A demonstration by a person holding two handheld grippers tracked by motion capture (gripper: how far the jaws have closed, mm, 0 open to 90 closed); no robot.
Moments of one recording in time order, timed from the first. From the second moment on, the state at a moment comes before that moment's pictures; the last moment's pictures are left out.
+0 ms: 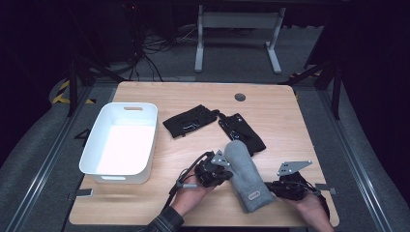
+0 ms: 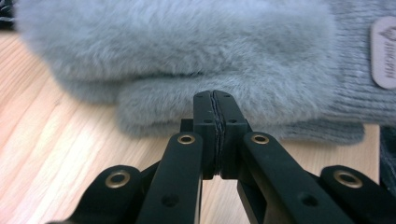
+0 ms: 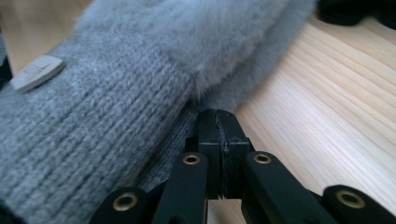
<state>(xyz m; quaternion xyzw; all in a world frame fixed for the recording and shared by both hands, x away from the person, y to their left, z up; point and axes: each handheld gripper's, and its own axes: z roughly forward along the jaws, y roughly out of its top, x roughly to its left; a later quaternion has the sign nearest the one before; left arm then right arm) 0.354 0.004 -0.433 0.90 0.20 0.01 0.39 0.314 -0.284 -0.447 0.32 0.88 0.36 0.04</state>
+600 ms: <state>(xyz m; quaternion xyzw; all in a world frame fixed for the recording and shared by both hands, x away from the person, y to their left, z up) 0.375 0.037 -0.430 0.89 0.23 0.01 0.39 0.316 -0.209 -0.452 0.24 0.90 0.37 0.00</state>
